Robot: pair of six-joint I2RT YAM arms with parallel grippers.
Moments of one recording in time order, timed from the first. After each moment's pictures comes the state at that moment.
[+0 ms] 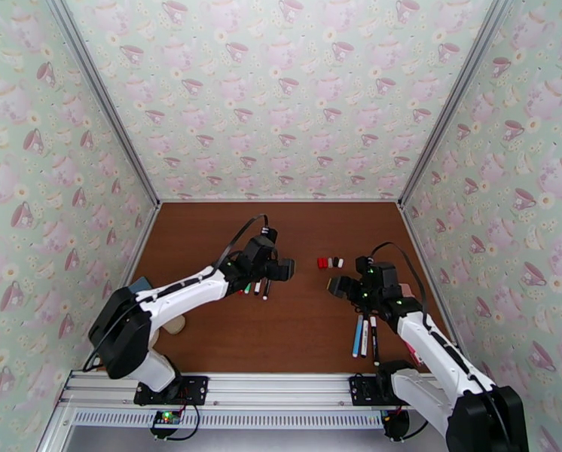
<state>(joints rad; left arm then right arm) -0.78 1.54 1.03 -0.17 -0.04 -0.49 0.18 0.96 0.53 -0.43 -0.32 0.55</state>
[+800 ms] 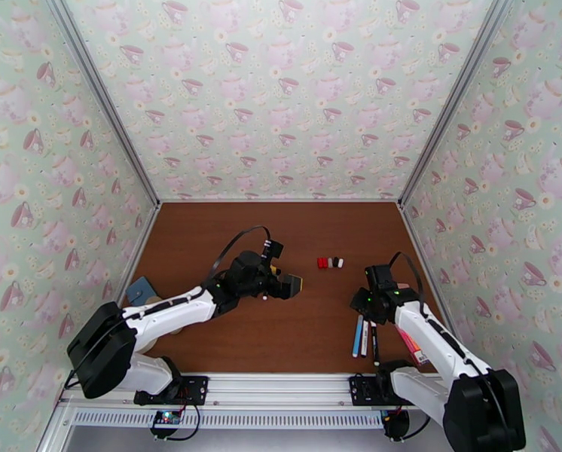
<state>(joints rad) -0.80 1.44 0.82 0.15 0.23 -0.49 0.18 1.08 0.60 -0.74 0.01 0.67</state>
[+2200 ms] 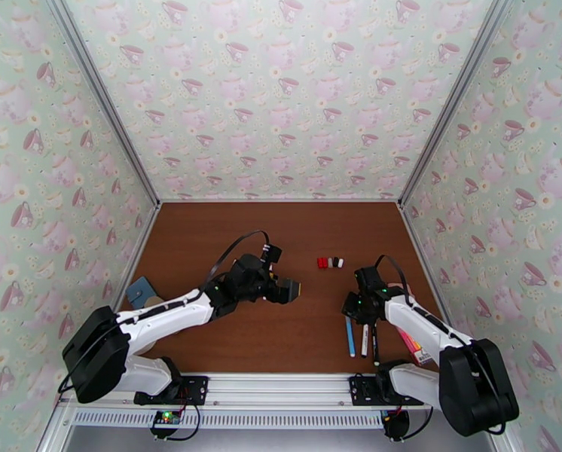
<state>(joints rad) -0.82 1.40 0.82 0.04 0.19 -0.53 0.24 1.21 0.57 -0.61 -0.13 0.65</state>
